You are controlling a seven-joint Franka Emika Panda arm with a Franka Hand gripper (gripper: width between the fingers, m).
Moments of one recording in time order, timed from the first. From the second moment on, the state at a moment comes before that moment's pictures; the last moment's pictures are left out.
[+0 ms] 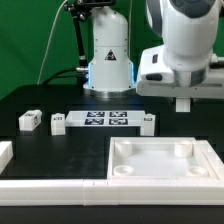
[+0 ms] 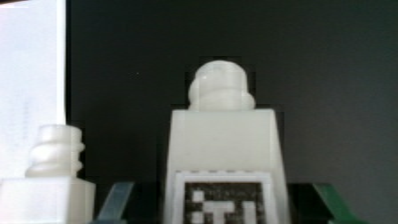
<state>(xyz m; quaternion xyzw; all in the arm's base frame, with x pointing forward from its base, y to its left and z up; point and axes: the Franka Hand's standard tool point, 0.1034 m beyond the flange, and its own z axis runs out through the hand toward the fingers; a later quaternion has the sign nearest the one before) 0.391 0.155 0.054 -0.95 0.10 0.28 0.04</state>
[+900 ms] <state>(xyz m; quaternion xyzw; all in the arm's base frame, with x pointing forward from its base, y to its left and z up) 0.463 0.147 0.094 -1.00 0.03 -0.06 0.06</state>
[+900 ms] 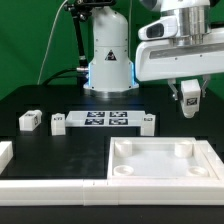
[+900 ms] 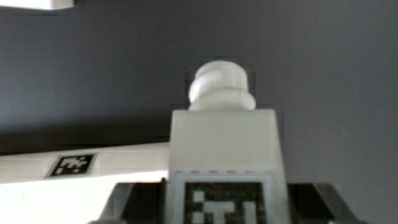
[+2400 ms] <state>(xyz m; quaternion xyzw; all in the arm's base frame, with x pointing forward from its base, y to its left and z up) 0.569 0.113 0.086 -0.98 -0.11 -0.17 0.04</state>
